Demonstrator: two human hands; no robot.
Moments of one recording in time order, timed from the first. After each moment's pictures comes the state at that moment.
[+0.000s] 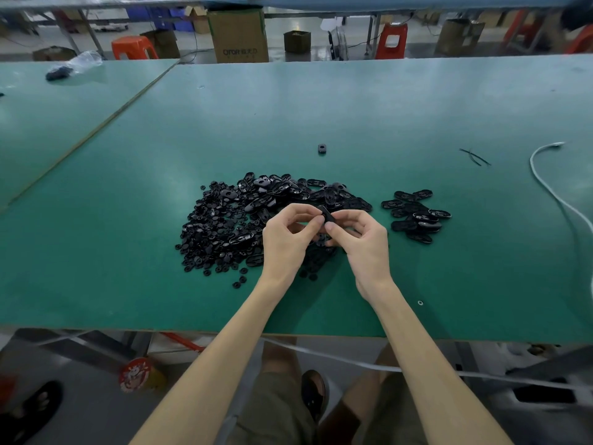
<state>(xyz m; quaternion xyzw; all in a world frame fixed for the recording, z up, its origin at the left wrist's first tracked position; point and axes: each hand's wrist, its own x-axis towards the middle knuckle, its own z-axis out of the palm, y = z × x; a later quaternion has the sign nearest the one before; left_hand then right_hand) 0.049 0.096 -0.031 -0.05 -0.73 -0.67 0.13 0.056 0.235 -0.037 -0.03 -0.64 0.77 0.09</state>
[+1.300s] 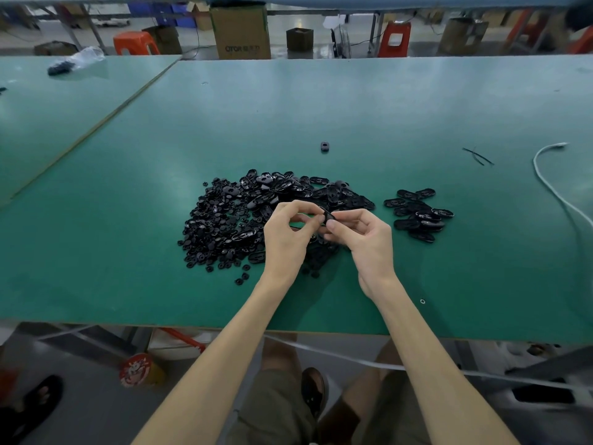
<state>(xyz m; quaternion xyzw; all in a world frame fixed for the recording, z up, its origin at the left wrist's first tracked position) 0.049 0.094 -0.031 -0.04 -0.76 -0.62 0.16 0.058 0.234 -0.034 -0.02 -0.61 0.79 0.08</state>
